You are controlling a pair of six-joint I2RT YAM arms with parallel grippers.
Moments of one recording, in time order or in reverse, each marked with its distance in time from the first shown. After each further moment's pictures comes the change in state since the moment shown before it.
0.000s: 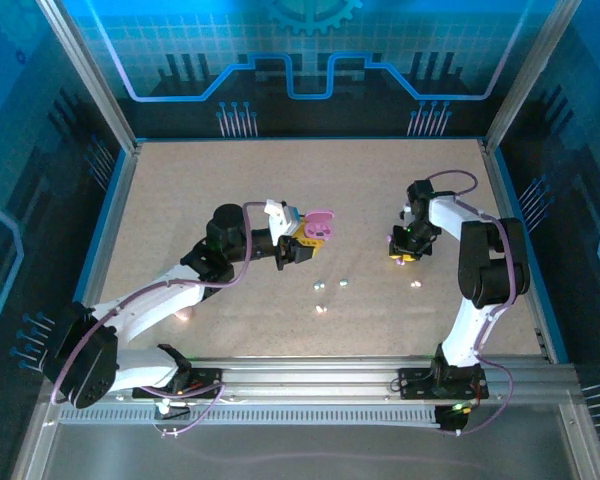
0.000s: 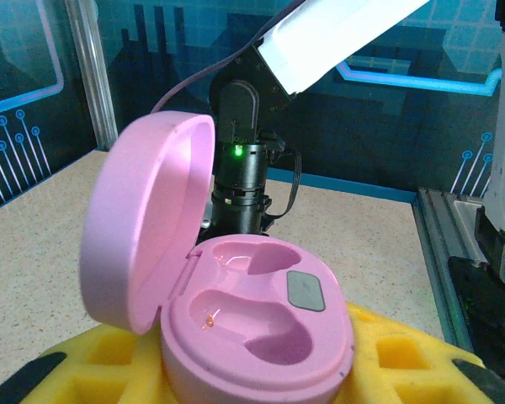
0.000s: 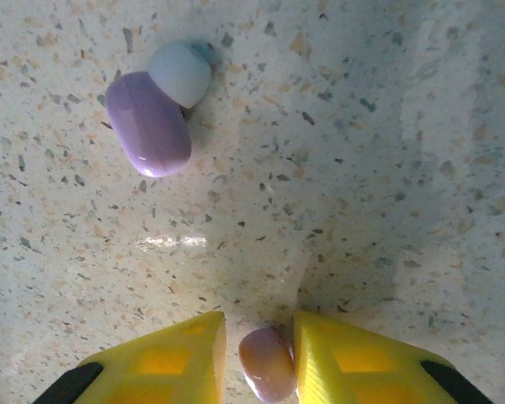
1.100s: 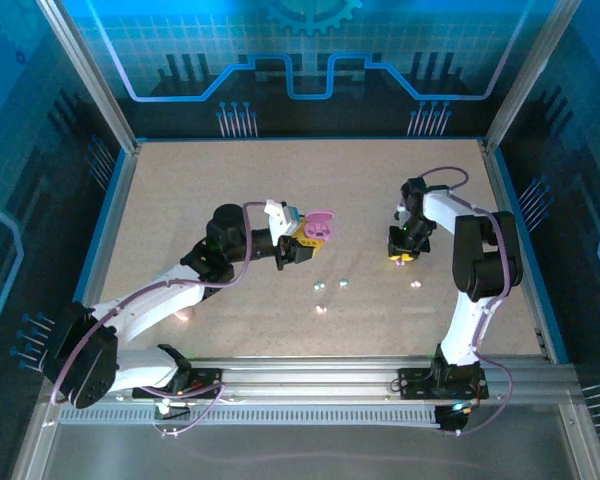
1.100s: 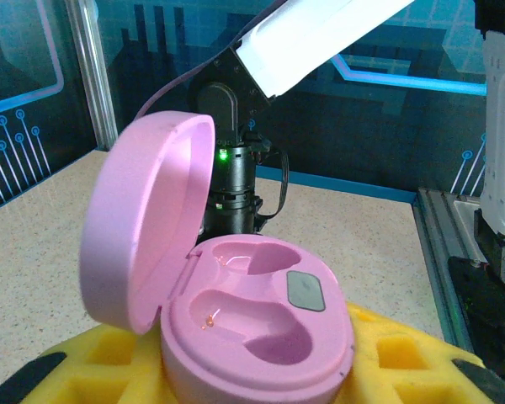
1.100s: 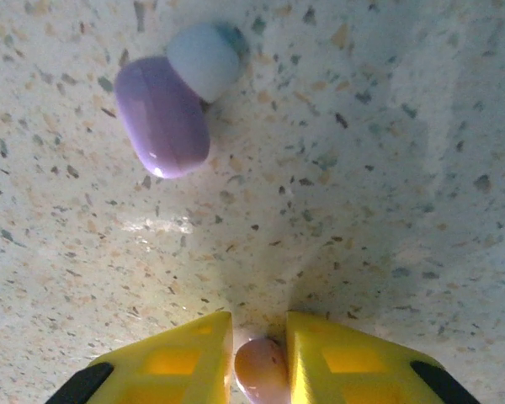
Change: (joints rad) left arm 0.000 0.000 0.000 0.000 0.000 -0.001; right arm 0.026 0.066 0.082 -0.093 0.031 -0.056
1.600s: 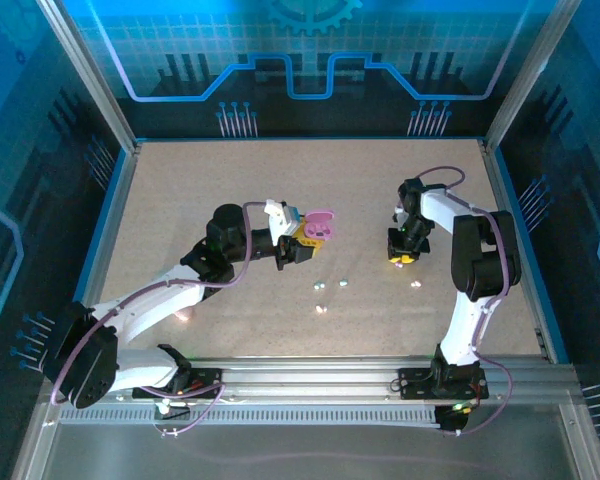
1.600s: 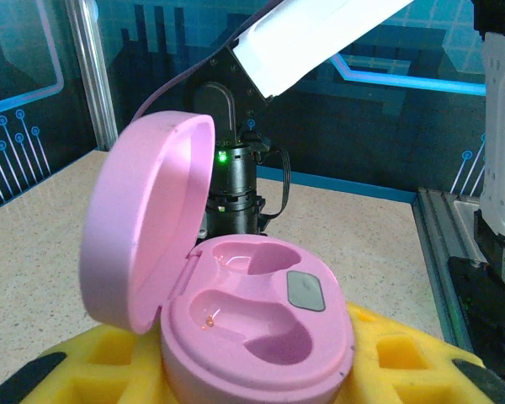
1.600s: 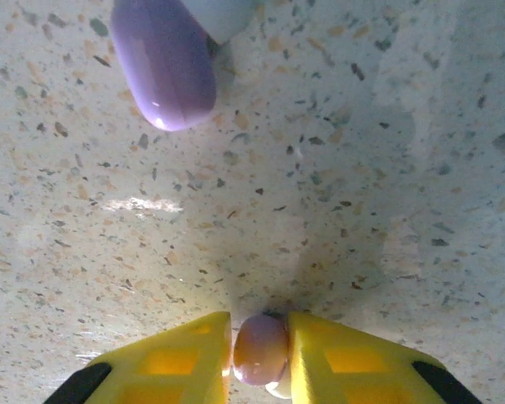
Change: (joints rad) left arm 0.000 0.000 0.000 0.000 0.000 0.000; right arm 0.016 0.005 0.016 -0.051 0.023 -0.011
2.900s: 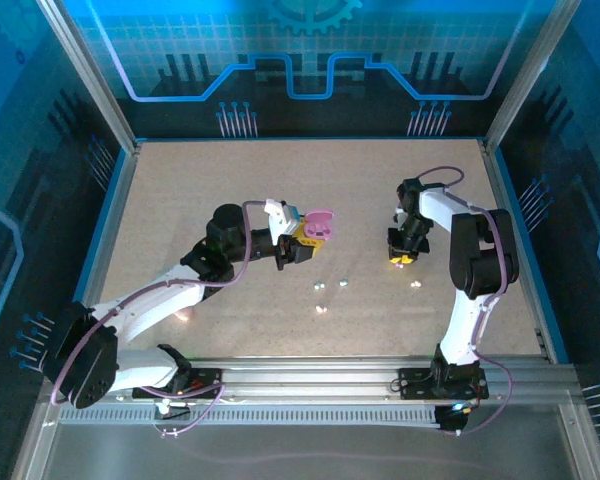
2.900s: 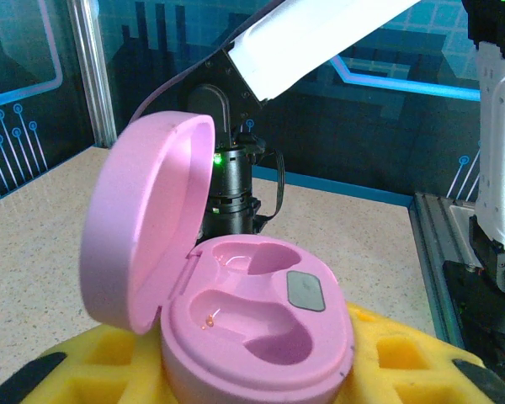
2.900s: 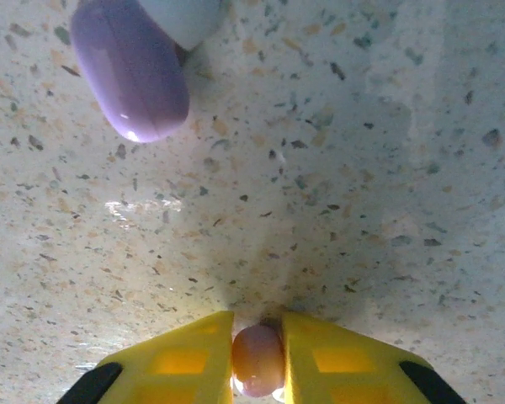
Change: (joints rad) left arm 0.000 0.000 0.000 0.001 0.000 -0.025; right arm 0.003 0.021 0.018 -0.018 0.014 0.042
